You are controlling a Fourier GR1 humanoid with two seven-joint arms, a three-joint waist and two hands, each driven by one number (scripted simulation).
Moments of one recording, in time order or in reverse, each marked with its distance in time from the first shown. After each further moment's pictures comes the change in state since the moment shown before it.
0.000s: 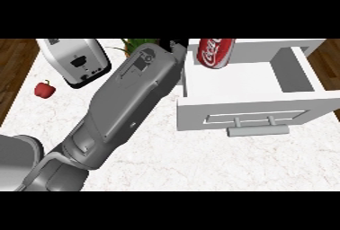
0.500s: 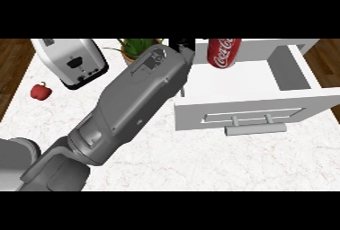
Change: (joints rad) left arm -0.067 0.000 -0.131 0.146 0.174 0.041 -0.091; right arm -0.026 -0.004 0.005 0.020 0.004 0.007 0.008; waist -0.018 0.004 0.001
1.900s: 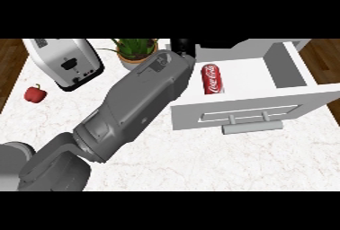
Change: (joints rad) left arm -0.050 0.000 -0.214 0.158 0.242 0.113 -0.105; right arm -0.091 -0.031 0.016 -0.015 0.030 -0.040 0.052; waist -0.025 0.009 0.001
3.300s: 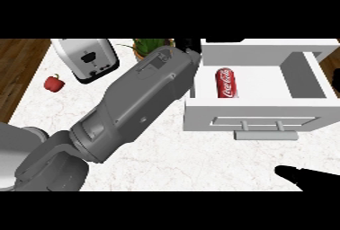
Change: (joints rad) left arm -0.016 0.013 0.004 -0.072 0.105 0.017 -0.083; right arm -0.371 -0.036 0.448 0.073 1.055 -0.047 -0.298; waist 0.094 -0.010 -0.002
